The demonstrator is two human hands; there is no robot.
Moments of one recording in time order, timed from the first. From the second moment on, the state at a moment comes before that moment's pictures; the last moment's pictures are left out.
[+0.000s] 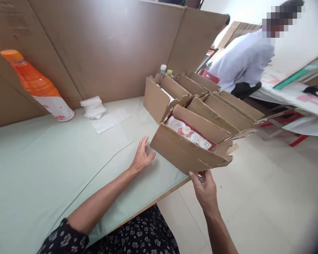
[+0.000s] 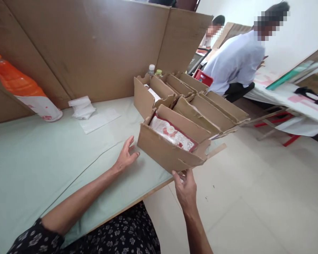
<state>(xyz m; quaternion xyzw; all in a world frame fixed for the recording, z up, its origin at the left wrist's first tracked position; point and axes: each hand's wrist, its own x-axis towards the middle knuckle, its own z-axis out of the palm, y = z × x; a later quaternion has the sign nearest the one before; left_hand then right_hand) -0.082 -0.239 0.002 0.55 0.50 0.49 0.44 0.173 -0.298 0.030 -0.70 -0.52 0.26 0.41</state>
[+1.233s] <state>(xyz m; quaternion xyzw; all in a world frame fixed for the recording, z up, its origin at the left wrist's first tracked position) -0.165 -0.282 -0.006 0.74 0.59 0.26 0.18 0.183 -0.252 -0.025 -0.67 -0.70 -0.07 0.22</state>
